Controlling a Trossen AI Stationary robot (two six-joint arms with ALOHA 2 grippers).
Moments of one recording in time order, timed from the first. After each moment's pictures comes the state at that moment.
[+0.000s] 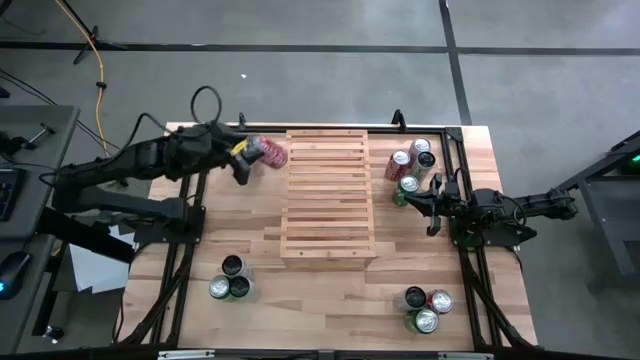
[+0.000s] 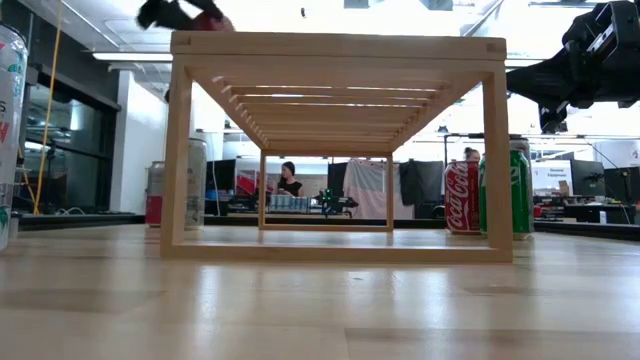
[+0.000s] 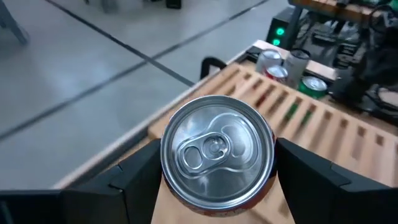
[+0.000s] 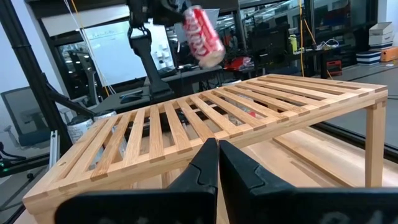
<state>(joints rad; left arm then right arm) 0.17 0.91 1.11 -0.66 -0.45 -0.27 0.16 0.01 0.01 0.09 0.37 0.18</state>
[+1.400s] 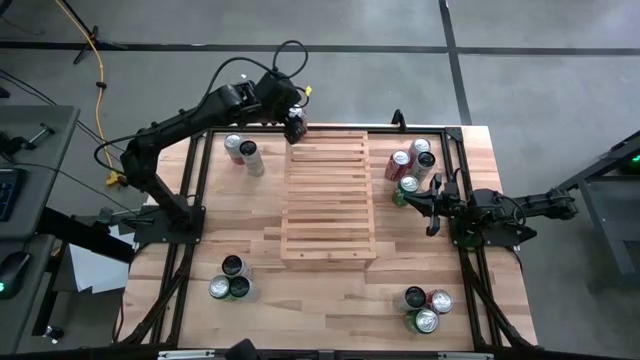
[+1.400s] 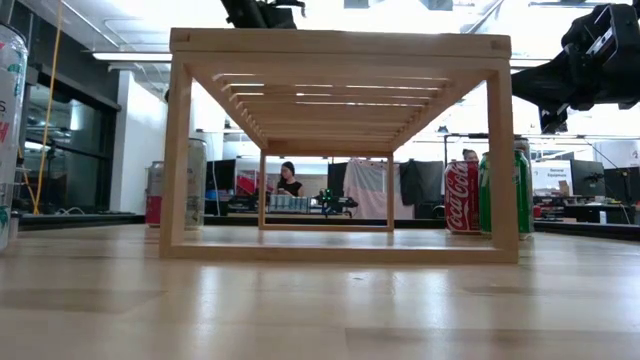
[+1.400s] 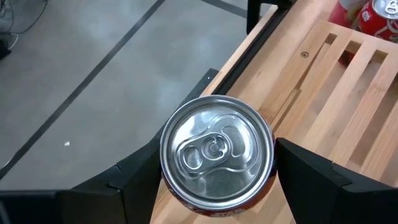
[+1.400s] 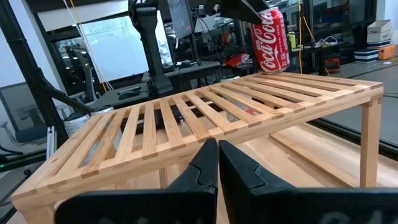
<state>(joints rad) 0.49 1.63 1.72 -0.92 -0.27 0.01 0.16 0.01 0.01 0.07 0.38 0.18</state>
